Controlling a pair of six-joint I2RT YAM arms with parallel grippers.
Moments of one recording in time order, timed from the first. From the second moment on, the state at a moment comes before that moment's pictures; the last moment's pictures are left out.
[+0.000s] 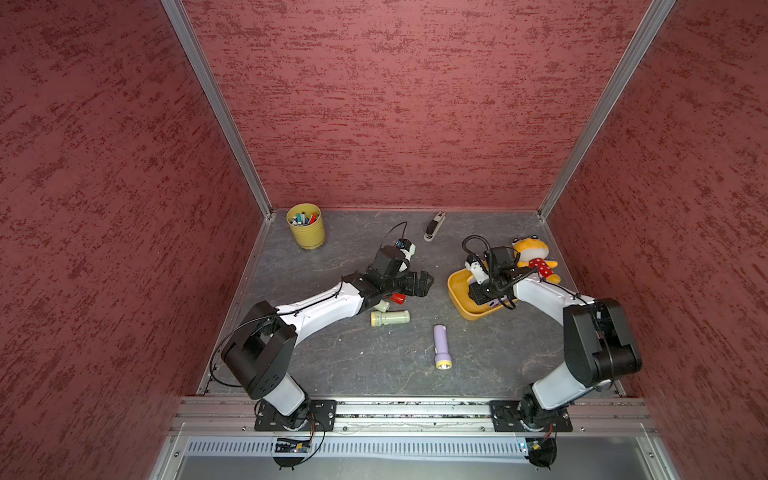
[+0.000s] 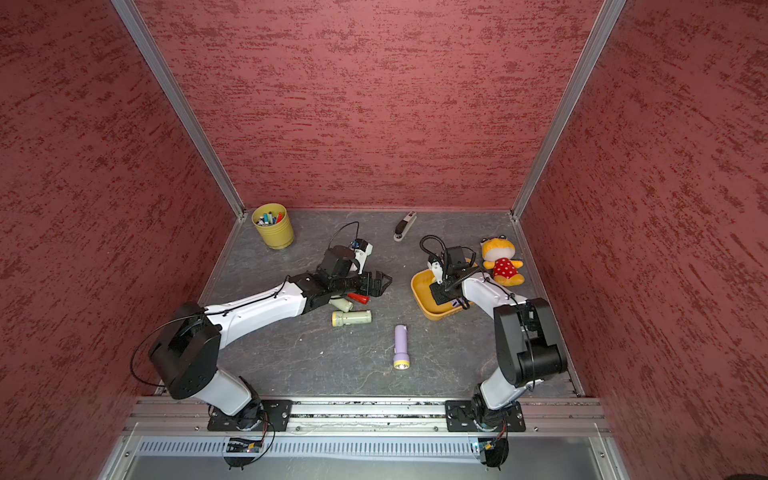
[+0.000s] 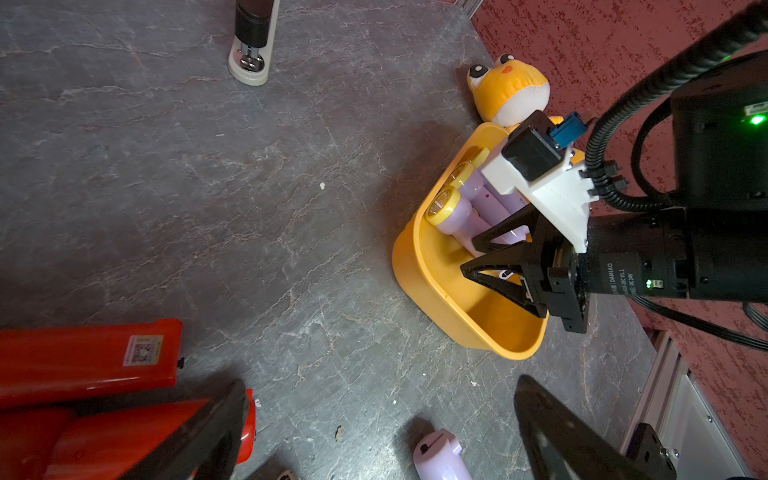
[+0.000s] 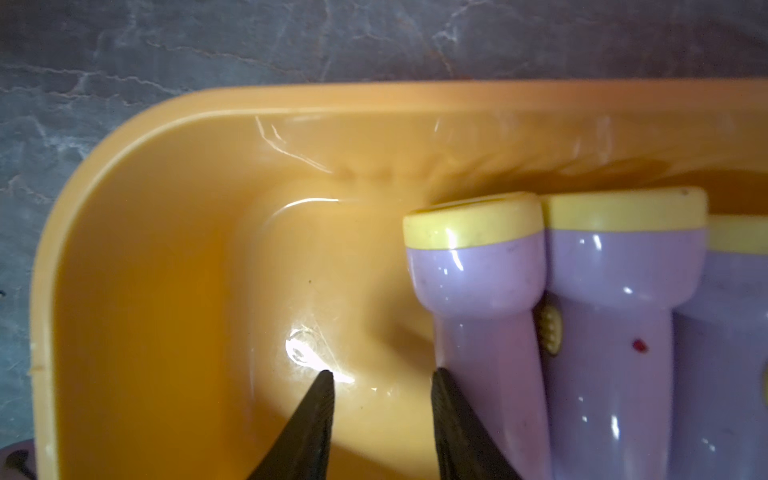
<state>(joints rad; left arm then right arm) -0.72 1.59 1.04 -0.08 0.15 -0.47 0.19 1.60 0.93 -0.48 -0.09 -0.16</state>
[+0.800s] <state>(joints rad) -0.67 1.52 0.97 -0.11 0.16 -0.45 0.21 1.17 0.87 -0.42 -0.27 -0.24</state>
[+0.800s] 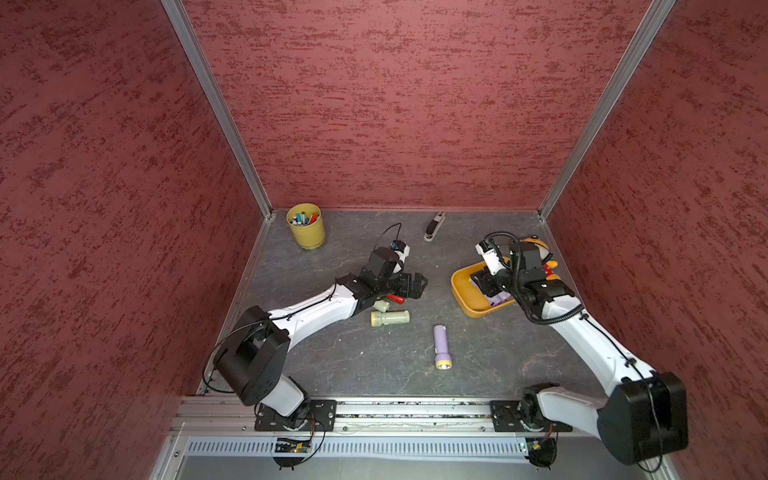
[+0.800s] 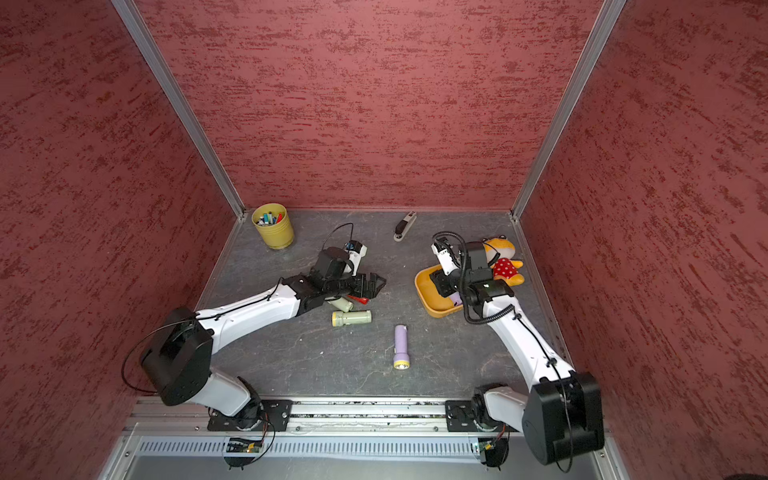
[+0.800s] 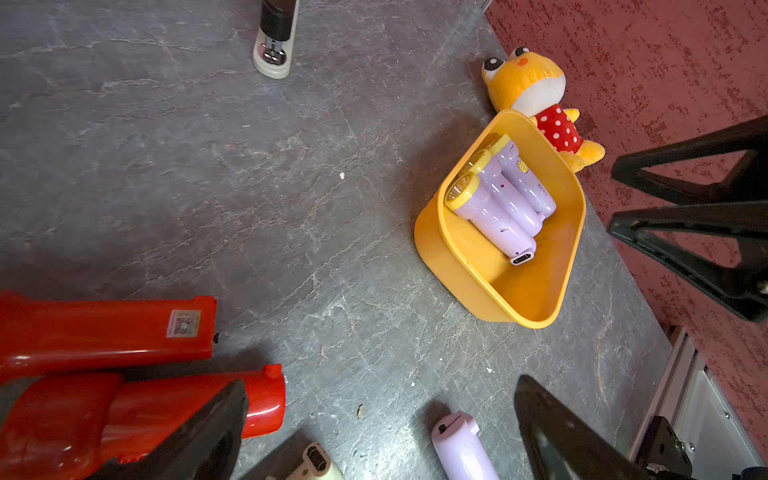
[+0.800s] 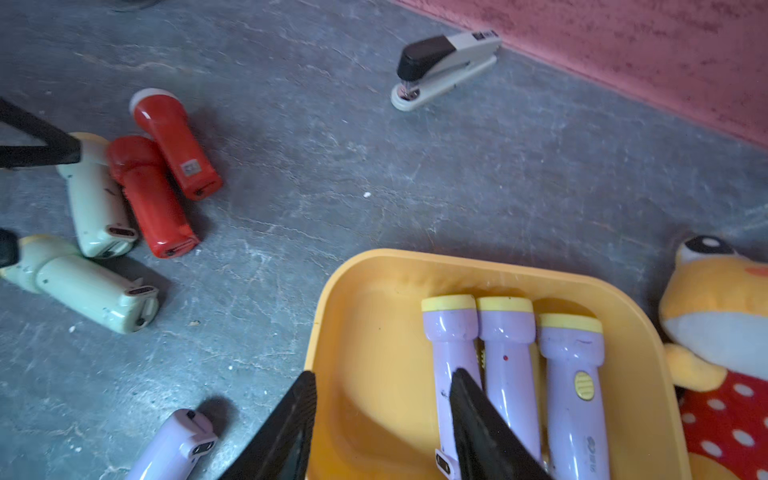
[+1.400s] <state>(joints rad) -0.50 1.22 0.70 -0.17 0.14 -0.63 0.70 1.52 1.05 -0.39 -0.28 -0.53</state>
